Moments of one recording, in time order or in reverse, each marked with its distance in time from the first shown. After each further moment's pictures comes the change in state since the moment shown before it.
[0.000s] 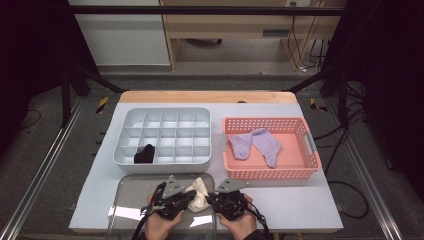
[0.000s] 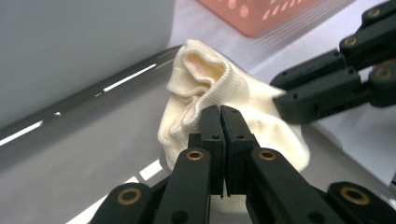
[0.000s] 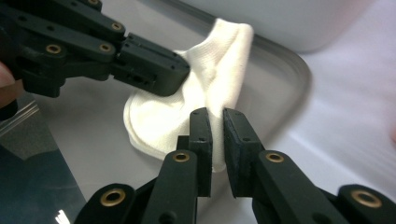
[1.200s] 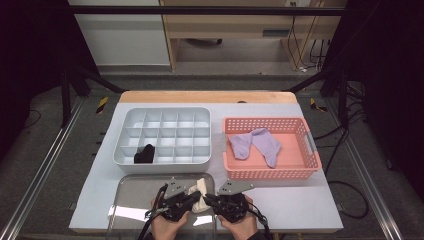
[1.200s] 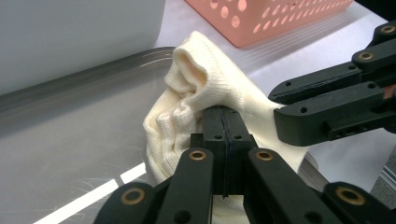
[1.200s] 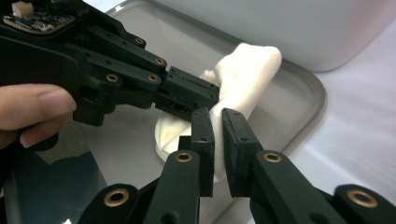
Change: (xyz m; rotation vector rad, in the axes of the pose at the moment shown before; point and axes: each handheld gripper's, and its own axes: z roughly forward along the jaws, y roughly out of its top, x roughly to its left) left arm -0.007 -0.006 0.000 -0.055 -0.017 -0.131; right arm 0.004 0.002 -0.008 -0.065 0.070 -0.021
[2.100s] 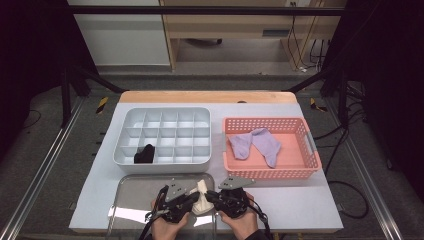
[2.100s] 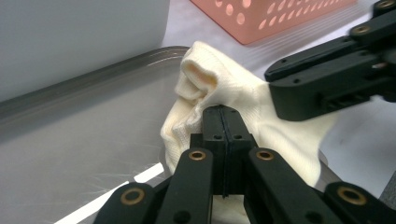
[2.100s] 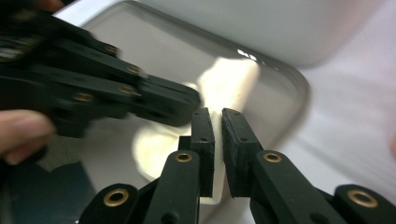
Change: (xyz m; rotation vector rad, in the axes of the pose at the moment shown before) left arm -0.004 -0.003 0.002 0.003 0.034 0.028; right arm -0.005 0.008 0.000 0.011 0.000 0.042
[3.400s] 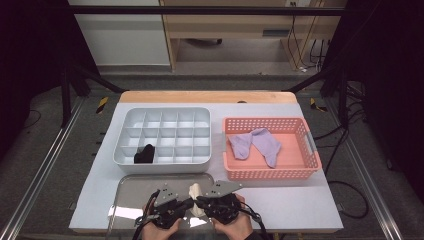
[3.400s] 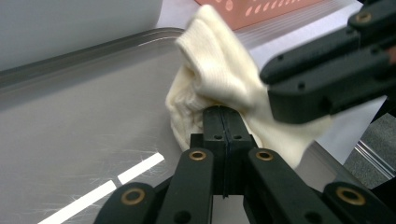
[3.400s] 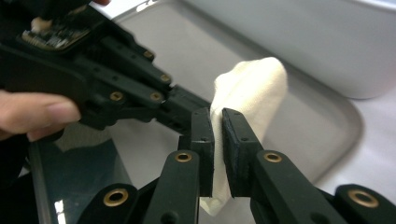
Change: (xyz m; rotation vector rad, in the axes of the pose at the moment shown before) left arm 0.011 -0.012 -0.020 0.018 -0.071 -0.013; right arm 0.026 0.008 0.006 0.034 0.059 -0.149
